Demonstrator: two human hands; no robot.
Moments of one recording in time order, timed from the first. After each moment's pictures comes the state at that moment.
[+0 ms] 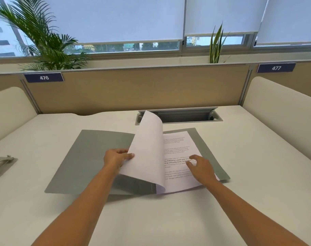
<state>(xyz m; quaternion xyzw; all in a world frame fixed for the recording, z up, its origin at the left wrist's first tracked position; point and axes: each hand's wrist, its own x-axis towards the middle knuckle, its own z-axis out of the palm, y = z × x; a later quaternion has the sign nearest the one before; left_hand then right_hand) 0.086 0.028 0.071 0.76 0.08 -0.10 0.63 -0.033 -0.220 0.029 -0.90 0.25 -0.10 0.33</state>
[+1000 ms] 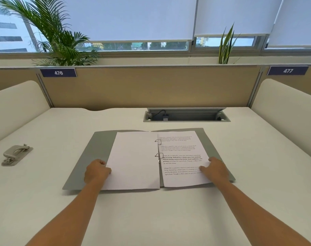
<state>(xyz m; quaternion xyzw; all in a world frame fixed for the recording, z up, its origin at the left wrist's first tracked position) 0.074 0.113 0.030 0.92 0.15 -0.01 0.36 -0.041 -0.230 0.021 -0.89 0.36 -0.08 0.27</state>
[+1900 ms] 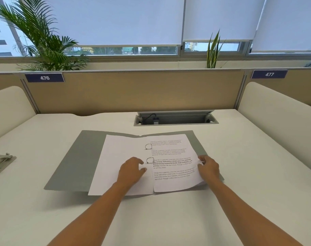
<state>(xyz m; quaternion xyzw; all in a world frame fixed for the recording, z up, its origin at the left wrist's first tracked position) 0.047 0.005 0.035 0.95 -0.20 -0.02 0.23 -0.048 -0.234 0.032 -0.82 0.35 -0.18 0.40</state>
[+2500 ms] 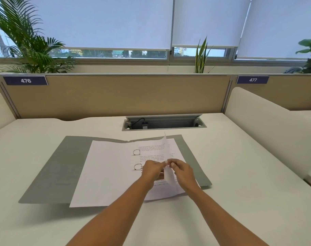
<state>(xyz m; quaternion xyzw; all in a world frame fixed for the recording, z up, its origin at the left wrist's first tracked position) 0.015 -0.097 0.063 0.74 -0.05 -0.25 0.63 -0.043 -0.201 0.037 -0.78 0.20 -0.19 0.56</state>
